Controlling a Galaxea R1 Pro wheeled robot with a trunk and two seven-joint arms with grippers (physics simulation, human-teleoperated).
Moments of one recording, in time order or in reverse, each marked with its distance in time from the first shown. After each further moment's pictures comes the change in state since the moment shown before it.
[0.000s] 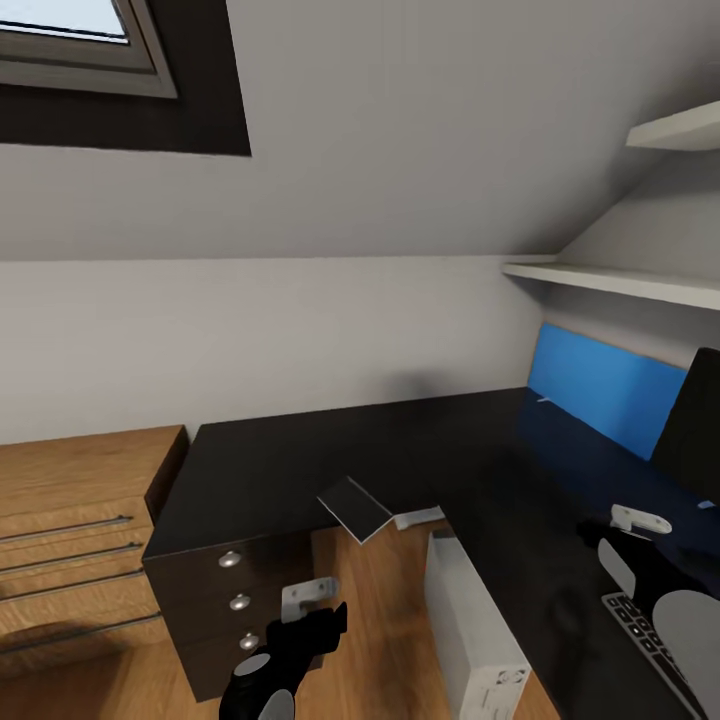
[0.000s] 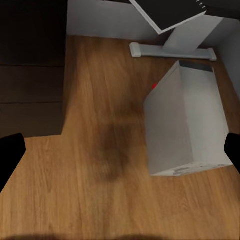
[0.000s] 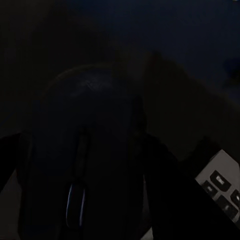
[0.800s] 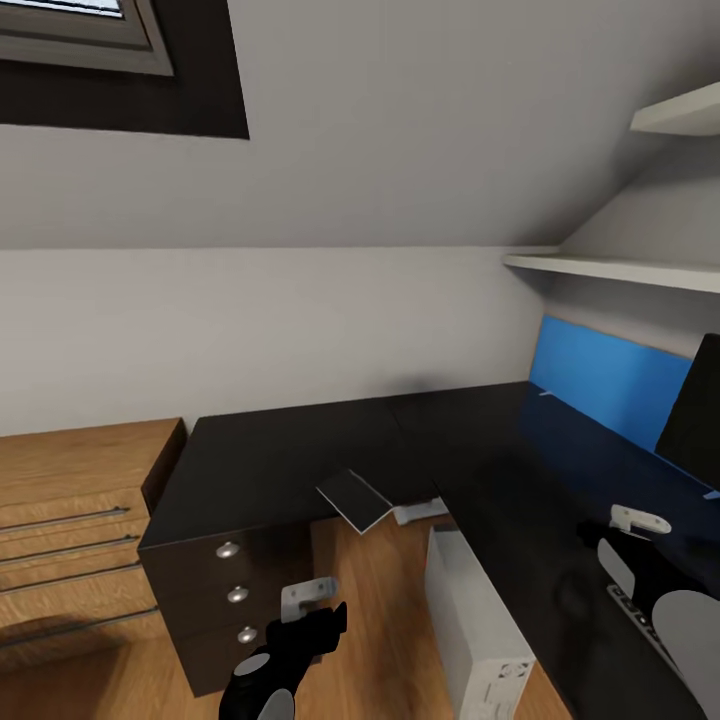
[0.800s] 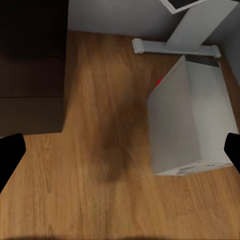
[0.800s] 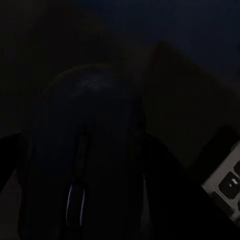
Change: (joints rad) left arm 0.000 0.000 0.001 0.000 0.001 0.000 0.002; right arm 0.000 0.002 0.000 0.000 0.000 -0.001 0.000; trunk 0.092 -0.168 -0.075
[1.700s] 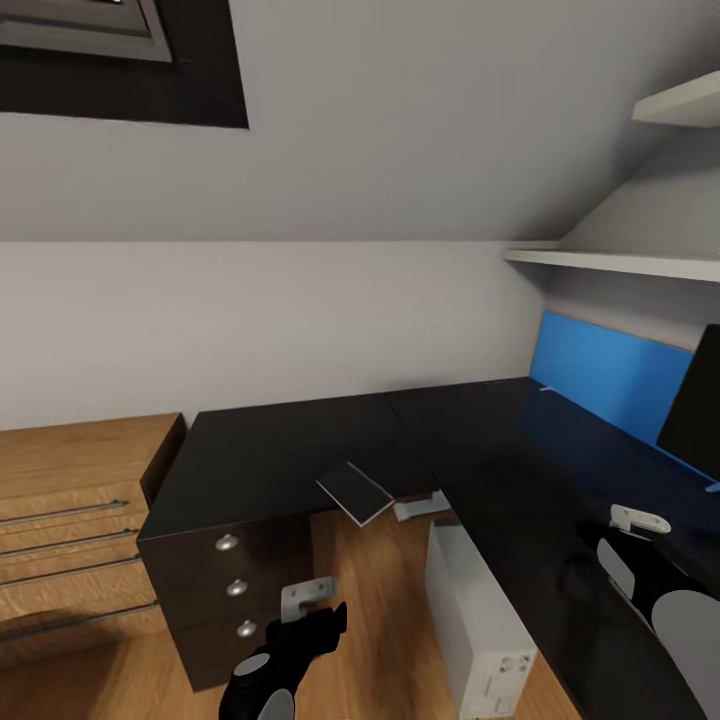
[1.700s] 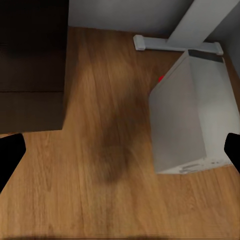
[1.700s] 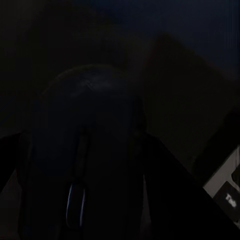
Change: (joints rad) left arm 0.000 0.000 0.000 0.000 0.000 0.000 0.000; right arm 0.000 0.000 0.001 0.000 0.001 -0.003 0.000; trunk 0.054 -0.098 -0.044
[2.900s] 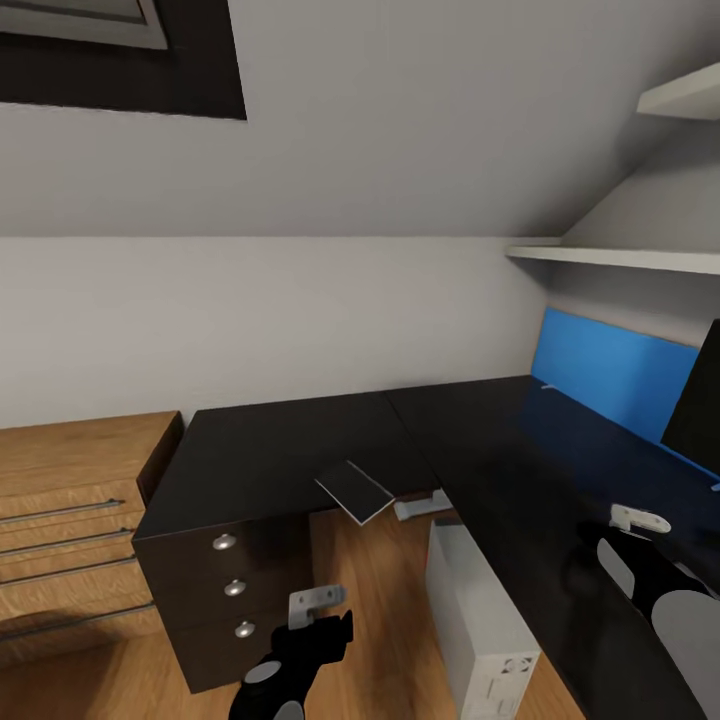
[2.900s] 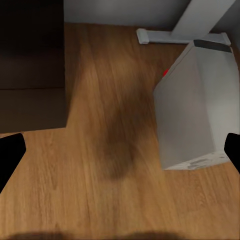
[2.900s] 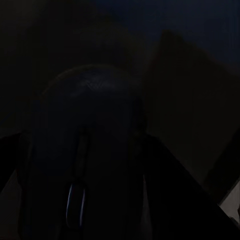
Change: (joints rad) left arm 0.000 -0.001 -0.054 0.004 -0.001 0.000 0.053; right arm 0.000 0.000 0.000 -0.001 0.000 0.000 0.000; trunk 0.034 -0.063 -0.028
